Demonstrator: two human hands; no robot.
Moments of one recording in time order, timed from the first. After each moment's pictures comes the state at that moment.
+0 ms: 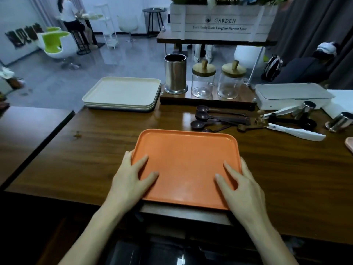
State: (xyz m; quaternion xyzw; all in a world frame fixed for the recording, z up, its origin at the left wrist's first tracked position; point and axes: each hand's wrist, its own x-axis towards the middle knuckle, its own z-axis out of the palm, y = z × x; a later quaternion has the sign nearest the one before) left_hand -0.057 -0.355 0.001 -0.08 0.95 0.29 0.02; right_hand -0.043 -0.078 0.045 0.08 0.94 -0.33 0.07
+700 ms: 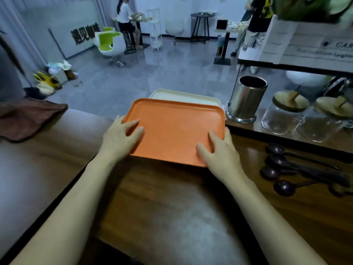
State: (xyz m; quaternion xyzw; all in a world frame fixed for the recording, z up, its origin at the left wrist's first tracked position) left_hand -0.216 -0.582 0.043 -0.17 0.94 0.27 -0.13; right_hand -0.256 -0.292 0.038 -0.09 0.94 -0.33 0.02
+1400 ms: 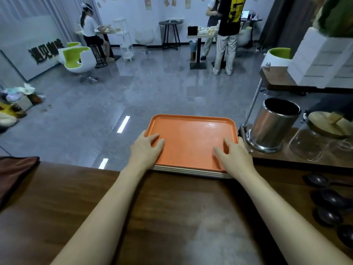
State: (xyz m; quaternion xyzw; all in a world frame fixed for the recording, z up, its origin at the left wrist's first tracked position) left_hand -0.409 -0.634 0.008 -0.11 0.95 0.30 -0.07; right_hand -0.407 -0.360 0.013 0.05 0.96 -0.28 0.02
